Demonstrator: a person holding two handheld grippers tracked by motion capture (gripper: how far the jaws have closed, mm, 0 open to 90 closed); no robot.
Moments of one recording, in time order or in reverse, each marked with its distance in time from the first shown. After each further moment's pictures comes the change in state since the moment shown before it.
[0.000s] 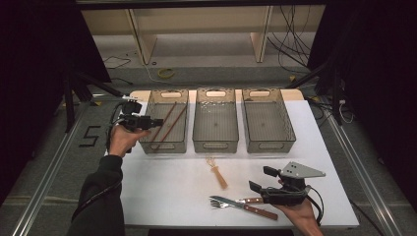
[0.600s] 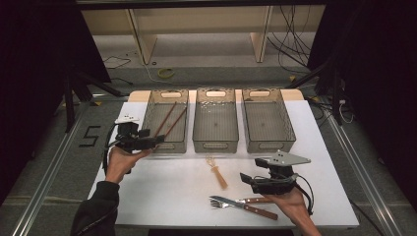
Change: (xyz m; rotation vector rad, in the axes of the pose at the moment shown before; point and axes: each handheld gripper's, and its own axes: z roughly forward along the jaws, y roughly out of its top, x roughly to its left) left arm -0.025 -0.053 -0.025 -0.107 -0.067 0.036; right arm 0.004 0.027 0.025 0.057 -0.011 -0.023
